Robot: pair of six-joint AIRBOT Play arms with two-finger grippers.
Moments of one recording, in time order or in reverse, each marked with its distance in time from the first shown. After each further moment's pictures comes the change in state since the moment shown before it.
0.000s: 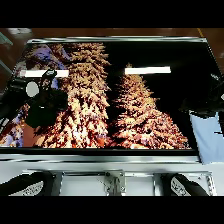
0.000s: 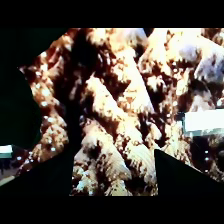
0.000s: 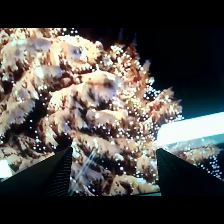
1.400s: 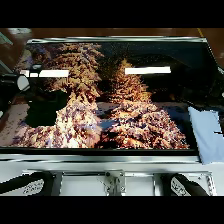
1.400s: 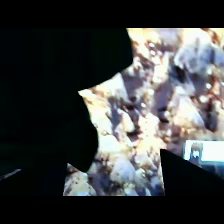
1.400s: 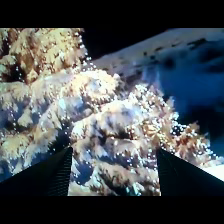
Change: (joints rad) left arm 0.167 -0.067 0.086 0.081 0.045 0.001; right arm 0.000 0.000 0.000 0.142 -0.185 0.047
